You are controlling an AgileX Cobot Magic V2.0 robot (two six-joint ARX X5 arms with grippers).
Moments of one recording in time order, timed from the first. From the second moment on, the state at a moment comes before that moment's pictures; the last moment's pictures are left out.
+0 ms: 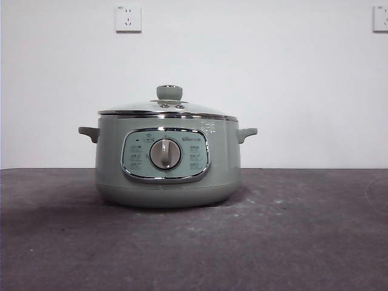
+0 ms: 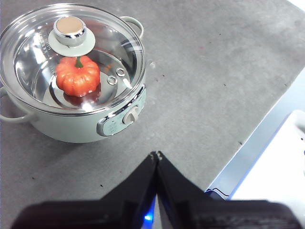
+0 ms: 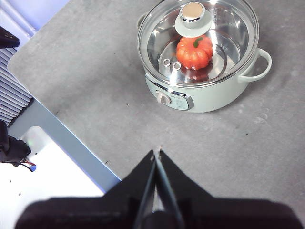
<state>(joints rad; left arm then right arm) -0.43 1.03 1.46 -1.16 0.33 0.13 0.52 1.19 1.78 -1.35 -0.29 -0.02</state>
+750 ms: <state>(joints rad) -0.16 0.65 0.86 -0.08 0.30 0.22 0.52 1.19 1.78 -1.35 -0.29 -0.02</state>
